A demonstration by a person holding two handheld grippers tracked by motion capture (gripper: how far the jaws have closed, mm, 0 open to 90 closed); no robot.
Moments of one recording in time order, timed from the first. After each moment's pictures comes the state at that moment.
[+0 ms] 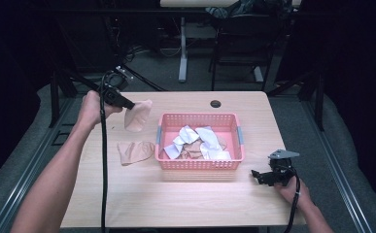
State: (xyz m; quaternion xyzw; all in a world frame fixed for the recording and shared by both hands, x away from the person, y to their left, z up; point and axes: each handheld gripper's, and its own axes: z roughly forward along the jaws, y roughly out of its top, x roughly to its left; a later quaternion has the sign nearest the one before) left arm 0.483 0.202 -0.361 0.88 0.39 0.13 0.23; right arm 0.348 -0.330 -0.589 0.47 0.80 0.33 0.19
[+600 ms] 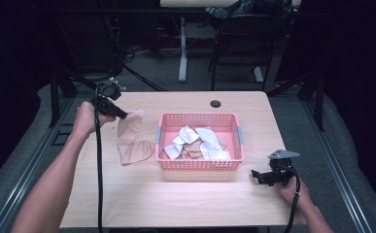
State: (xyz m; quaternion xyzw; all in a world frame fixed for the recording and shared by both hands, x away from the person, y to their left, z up) left arm 0.483 0.224 -0.398 0.88 0.42 0.11 0.21; right arm 0.348 -0.330 -0.589 0.47 0.80 0.33 0.19
